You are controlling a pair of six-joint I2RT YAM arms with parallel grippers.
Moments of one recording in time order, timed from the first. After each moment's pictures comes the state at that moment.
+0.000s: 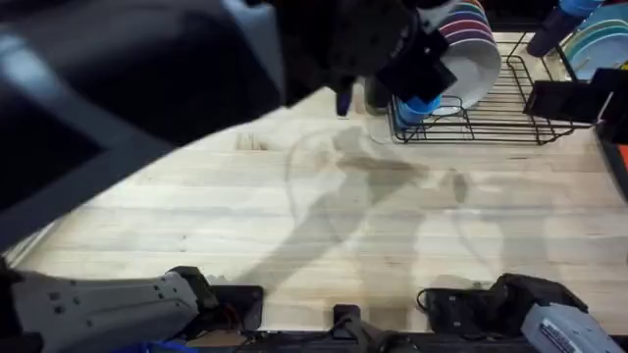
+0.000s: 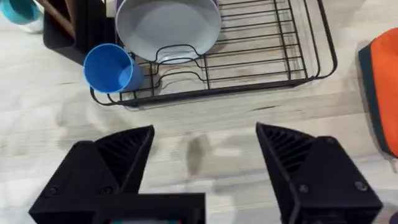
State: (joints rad) left arm -0.86 1.47 1.47 -0.65 -0.33 0.16; right arm -0.20 0.84 1.11 -1.01 -0.05 -0.01
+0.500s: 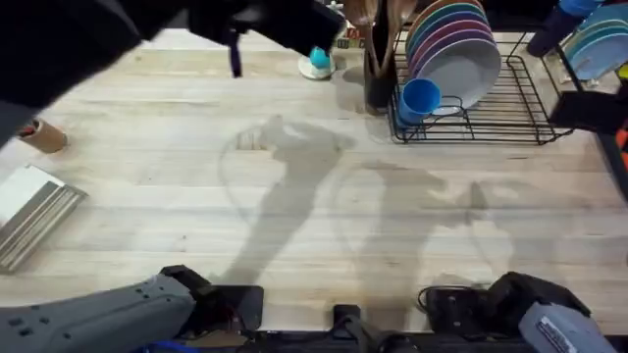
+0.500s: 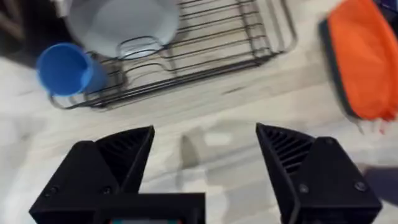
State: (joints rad) left arm -0.53 1.35 1.47 -0.82 -0.39 0.08; right arm -0.31 0.81 1.11 -1.08 0.02 0.01
